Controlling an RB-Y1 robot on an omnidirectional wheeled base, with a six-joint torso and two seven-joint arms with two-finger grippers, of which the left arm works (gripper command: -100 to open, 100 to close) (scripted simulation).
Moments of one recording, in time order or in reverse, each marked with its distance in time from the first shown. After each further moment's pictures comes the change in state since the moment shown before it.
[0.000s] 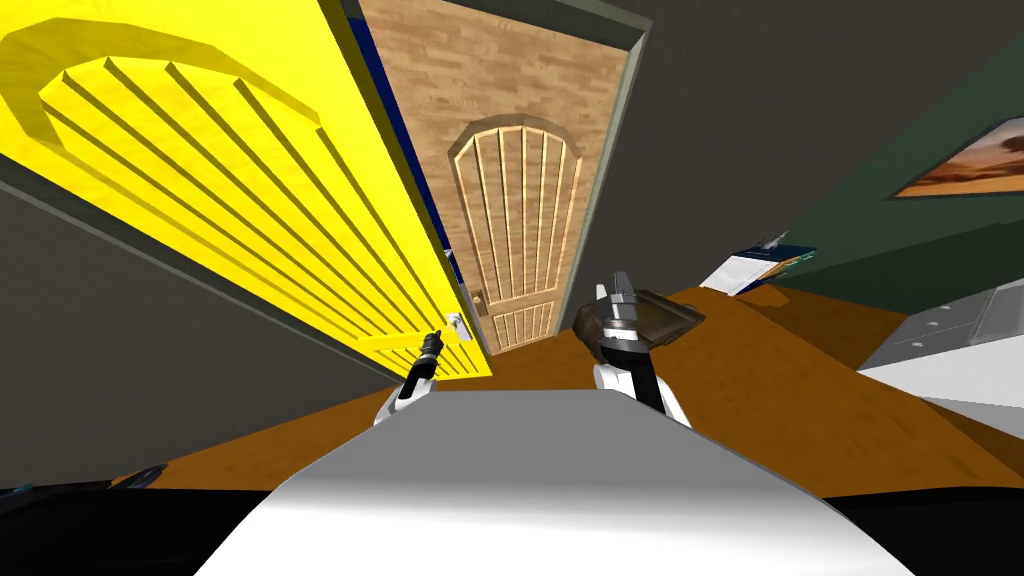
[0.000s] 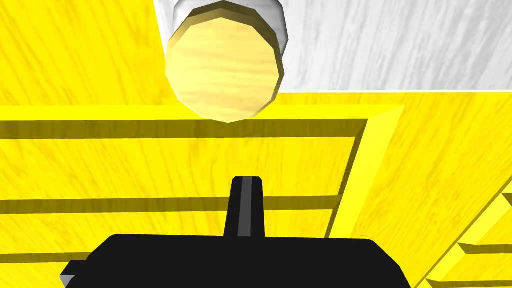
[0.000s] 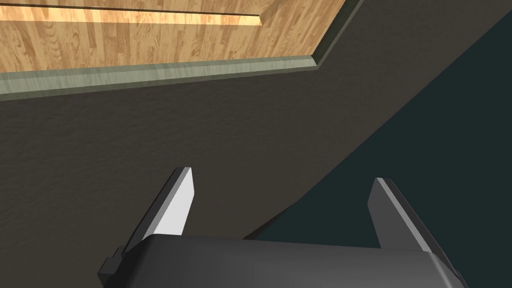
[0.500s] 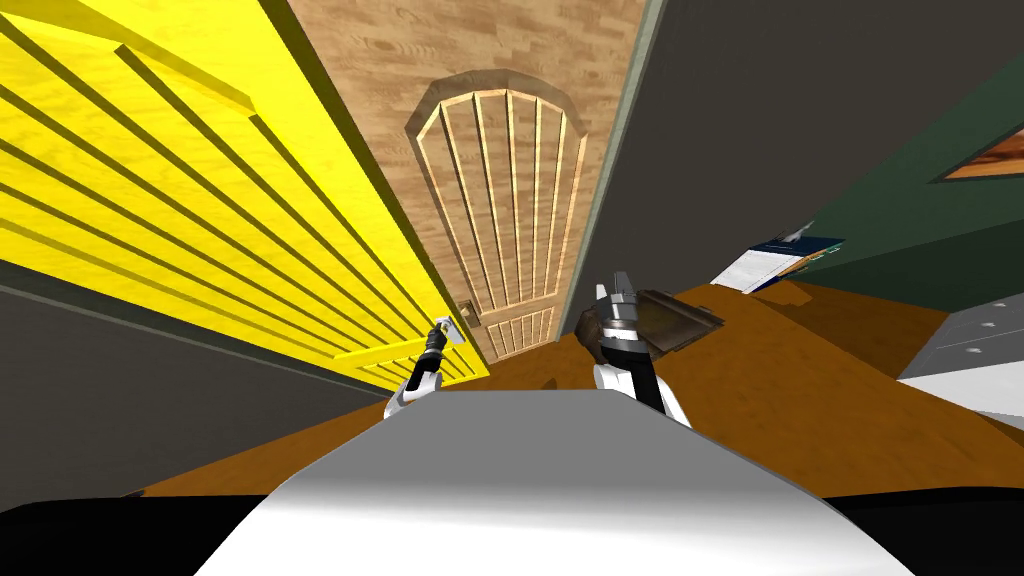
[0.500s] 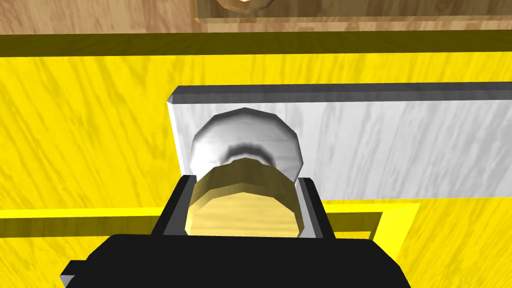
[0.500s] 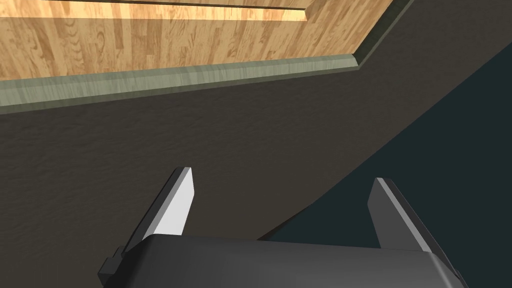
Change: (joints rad) arm -0.058 -0.035 0.012 0.020 -0.006 0.003 -0.025
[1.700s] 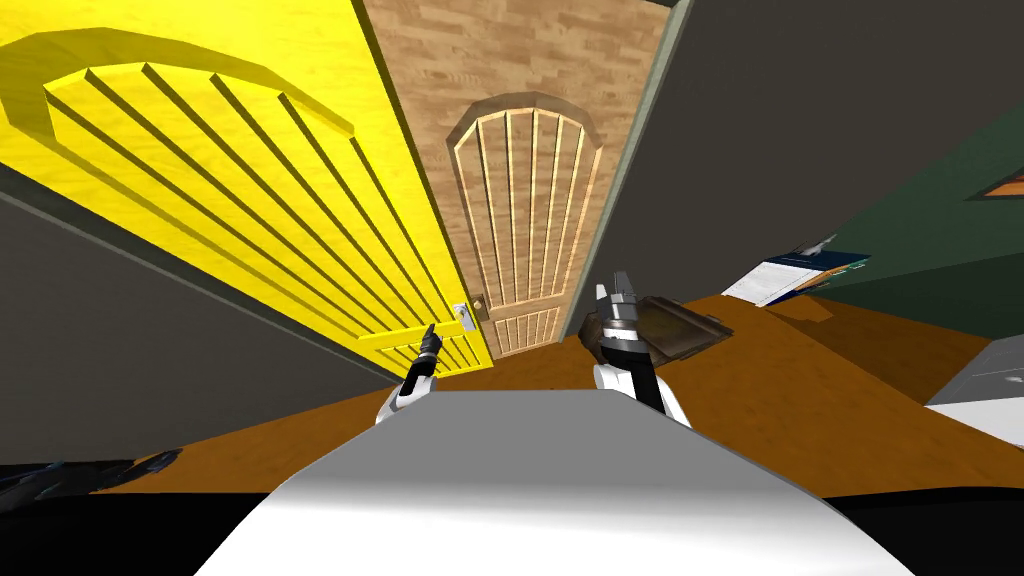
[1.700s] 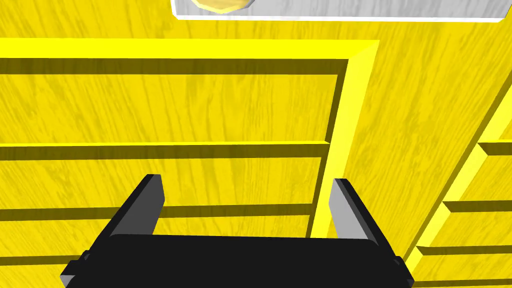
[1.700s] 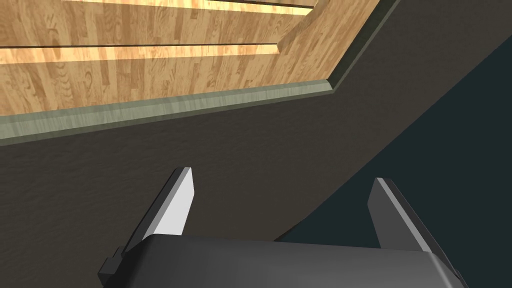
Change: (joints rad) arm 0.027 0.015 0.028 0.006 0.007 0.012 0.003
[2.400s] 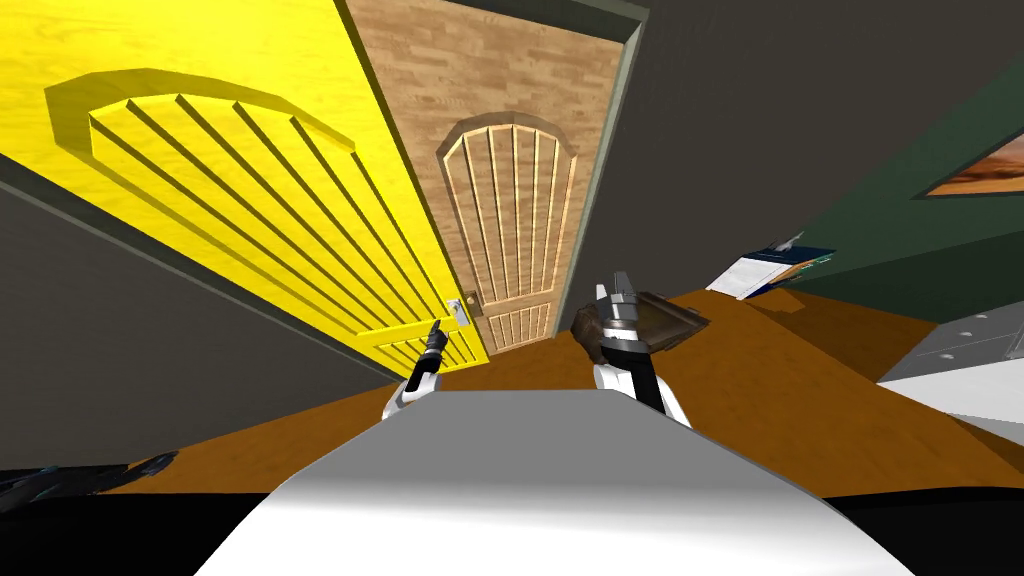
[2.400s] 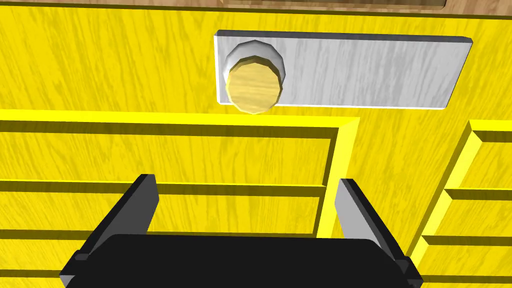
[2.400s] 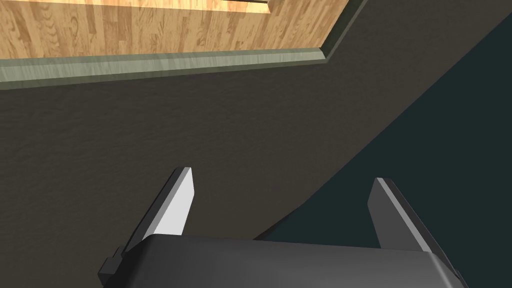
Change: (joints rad) arm -0.004 -0.005 -0.049 -0.047 -0.004 0.005 0.010
